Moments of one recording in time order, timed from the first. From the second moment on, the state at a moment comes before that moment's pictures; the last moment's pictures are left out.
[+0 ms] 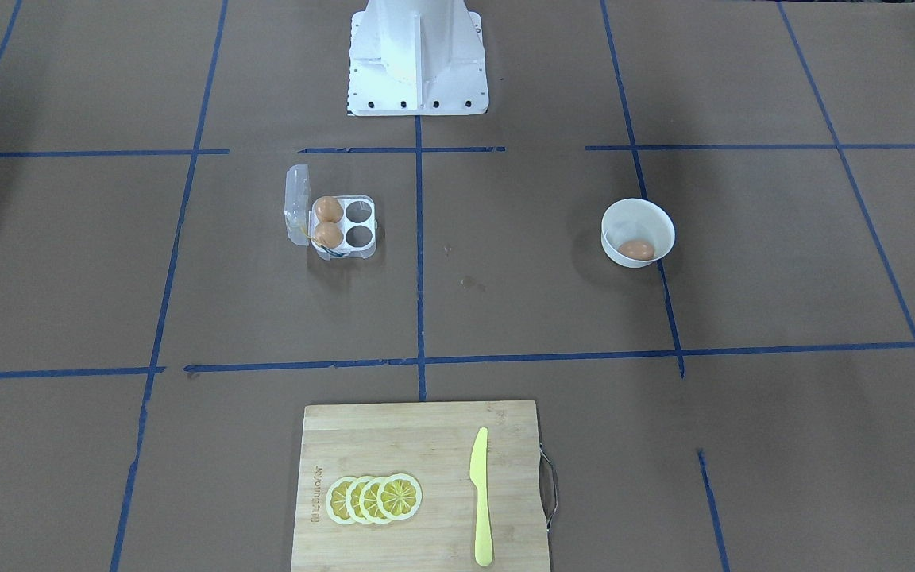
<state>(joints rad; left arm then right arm) -1.57 -1.49 -1.75 -1.58 -2.38 0.09 1.52 -1.69 1.63 -1.48 2.32 -0.04</state>
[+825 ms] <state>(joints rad) -1.57 -1.49 -1.74 -1.69 -2.38 0.10 1.48 -1.66 1.64 -1.48 2.32 -0.03</state>
